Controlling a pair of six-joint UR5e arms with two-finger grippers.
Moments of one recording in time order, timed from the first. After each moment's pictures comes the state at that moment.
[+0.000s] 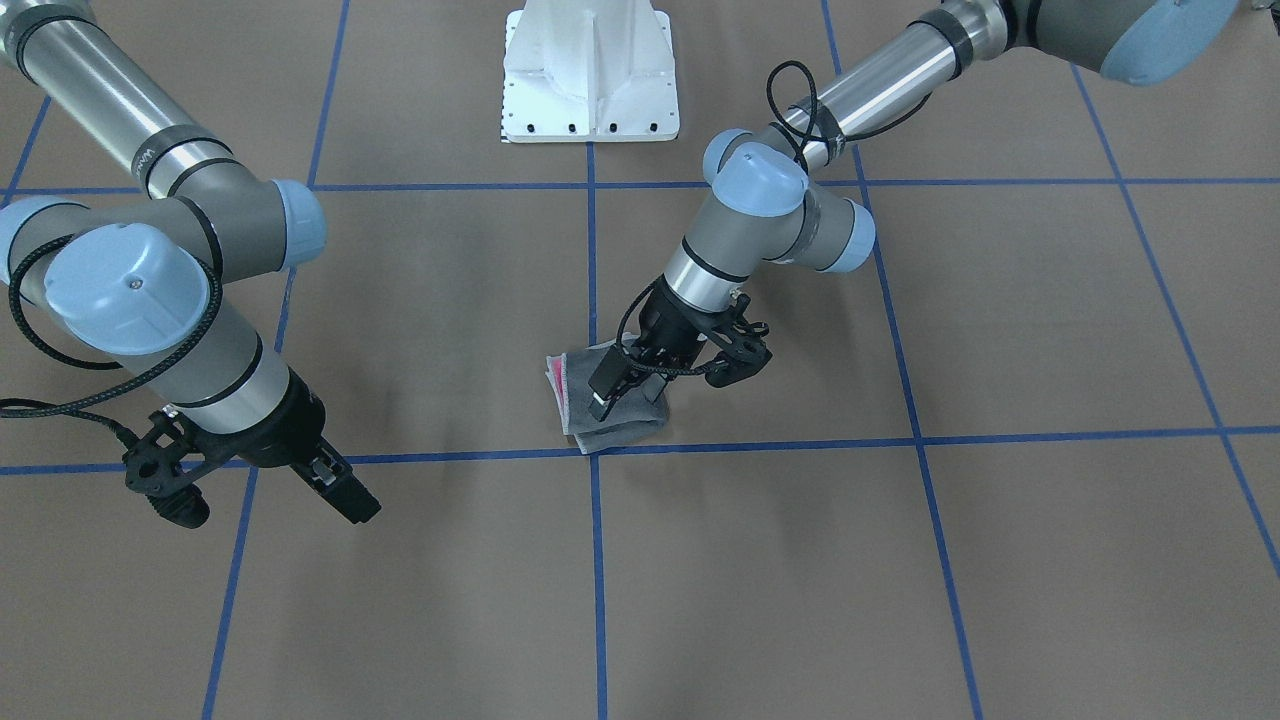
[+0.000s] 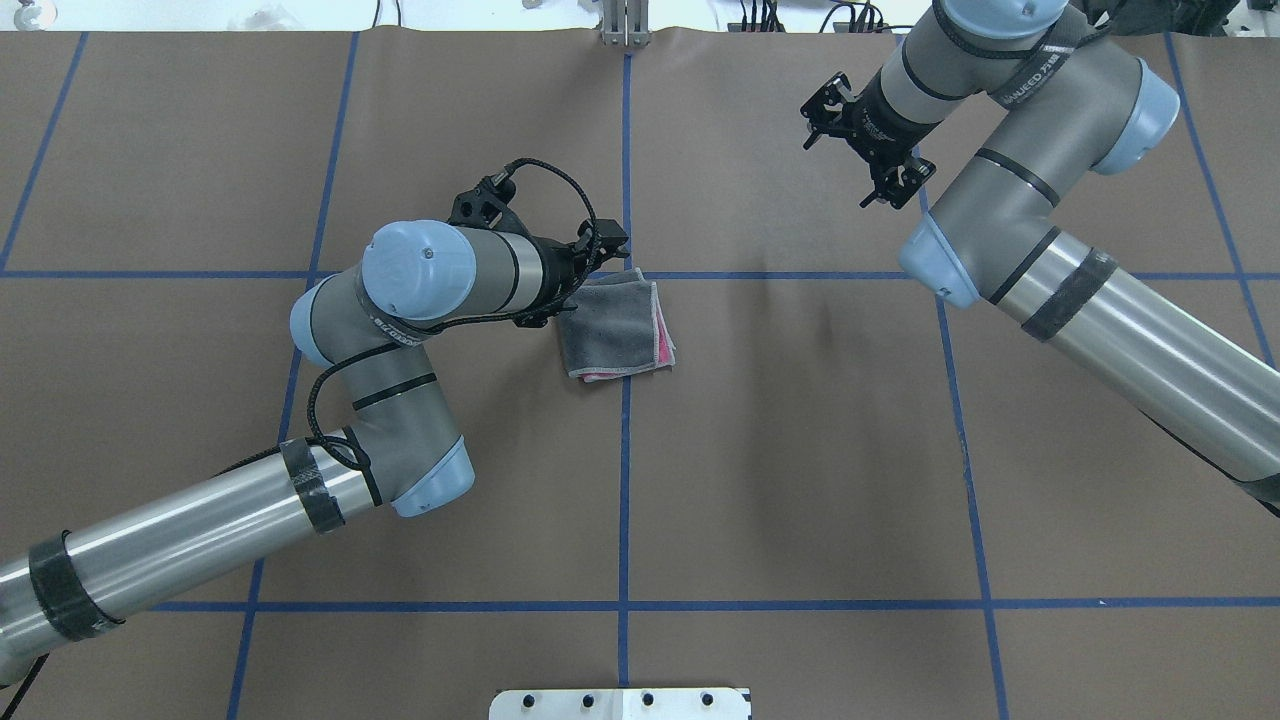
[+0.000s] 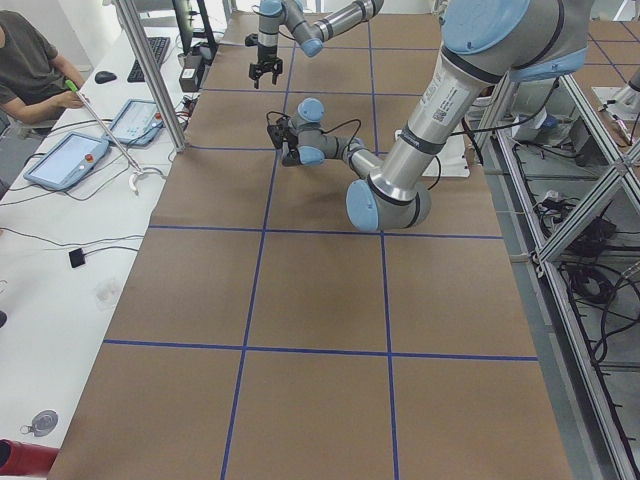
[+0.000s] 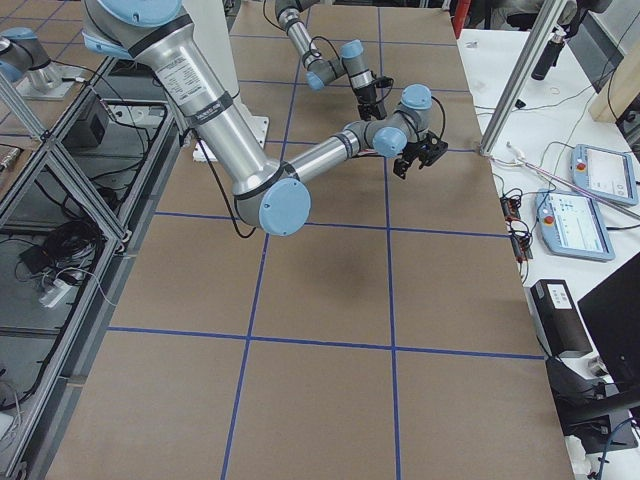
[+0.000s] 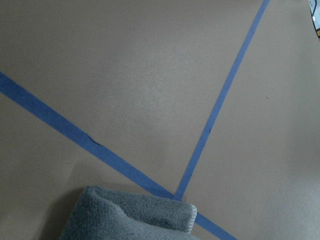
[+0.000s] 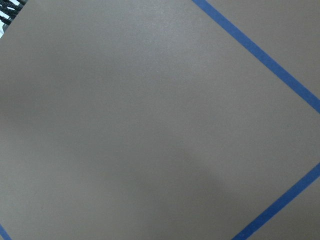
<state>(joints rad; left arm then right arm) -0.57 -2.31 -1.26 -2.46 -1.69 -1.91 0.92 -0.92 1.38 -1.24 2.11 1.75</state>
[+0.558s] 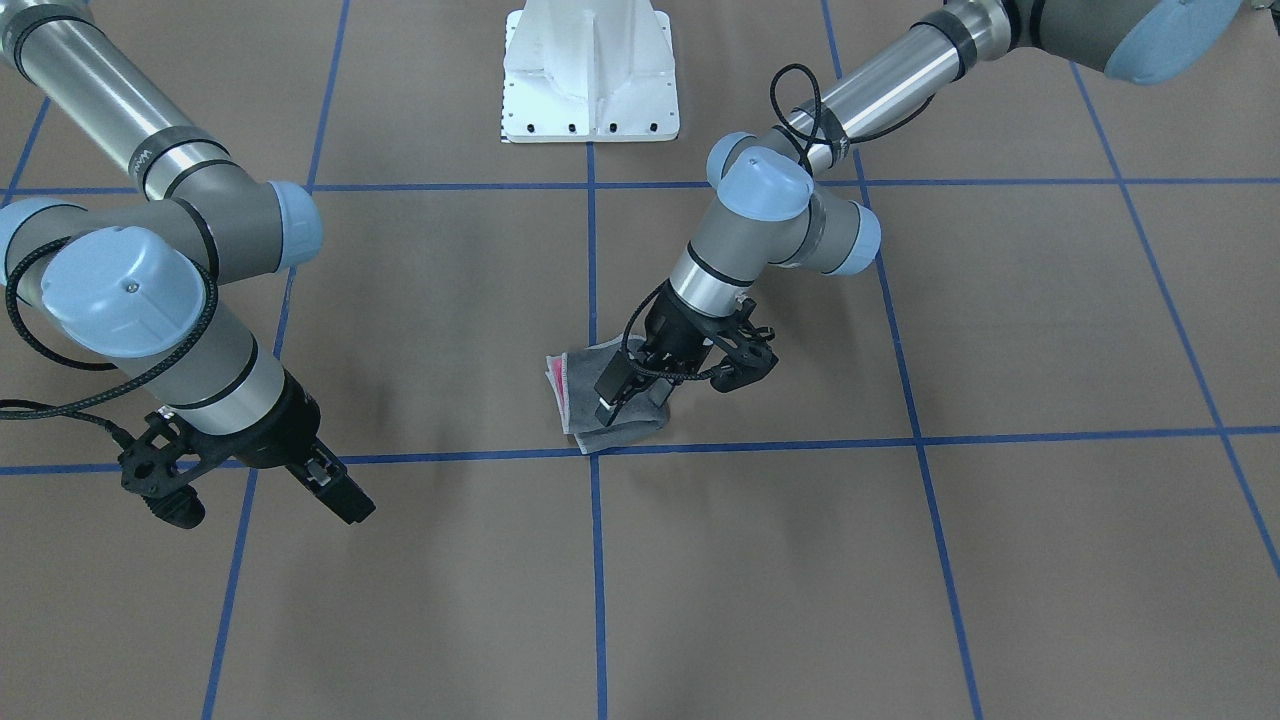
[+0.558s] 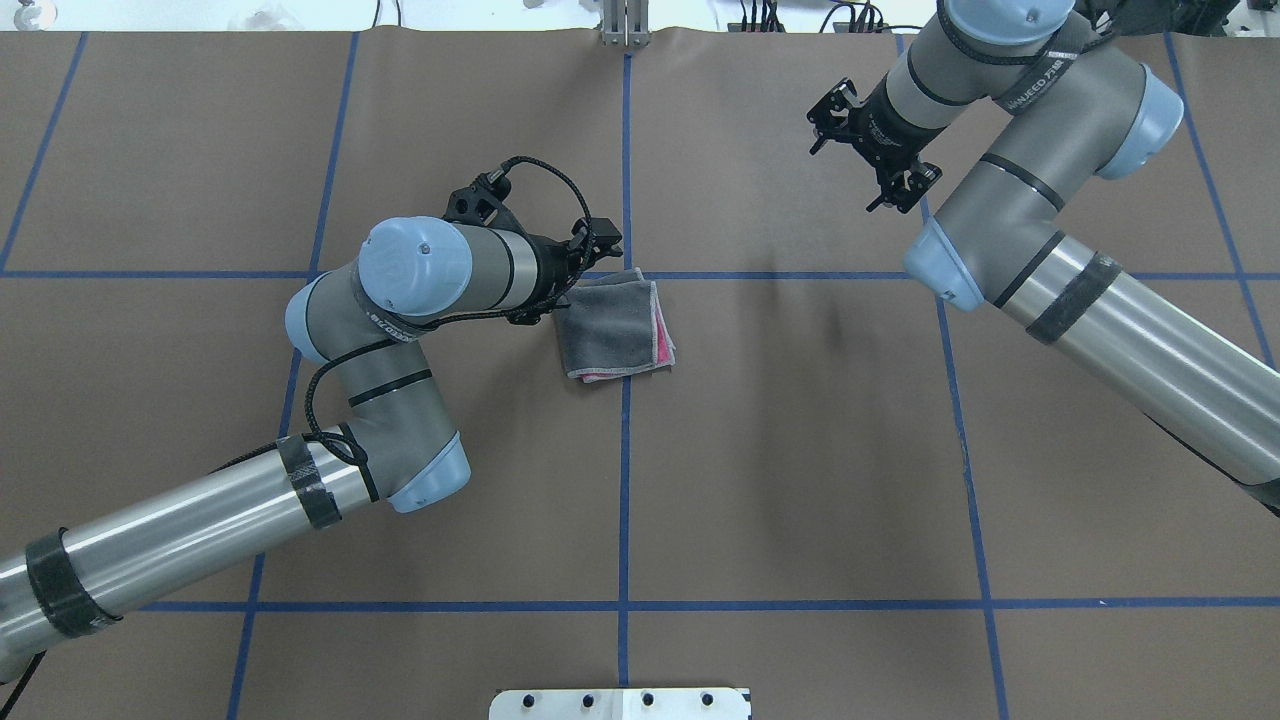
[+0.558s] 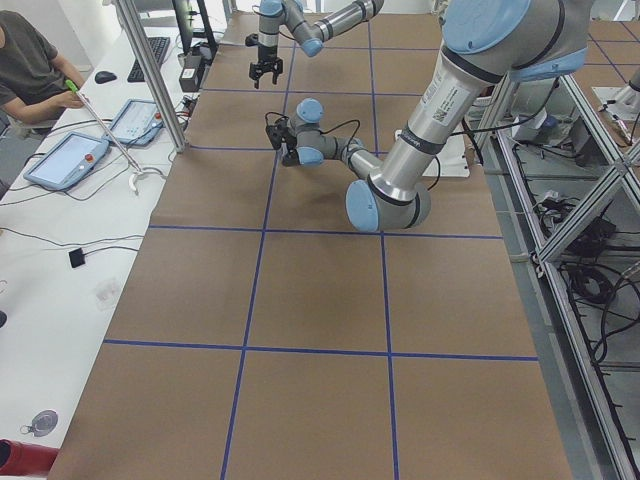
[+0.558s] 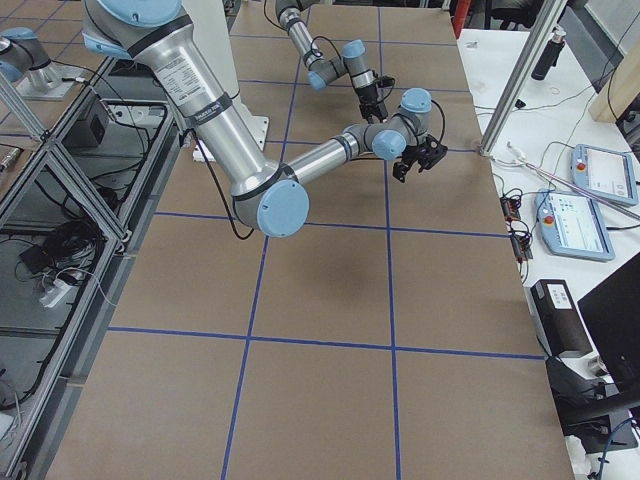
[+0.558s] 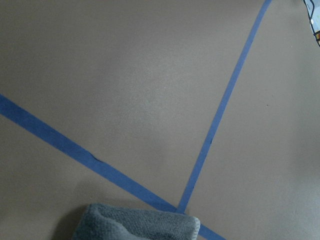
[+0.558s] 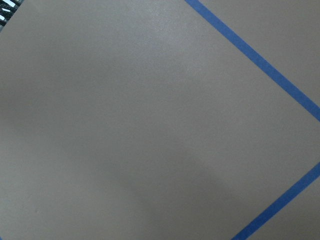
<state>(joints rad) -0.58 -2.30 -1.25 -2.45 -1.69 -1.90 0.92 -0.93 1.37 -1.24 2.11 1.74</state>
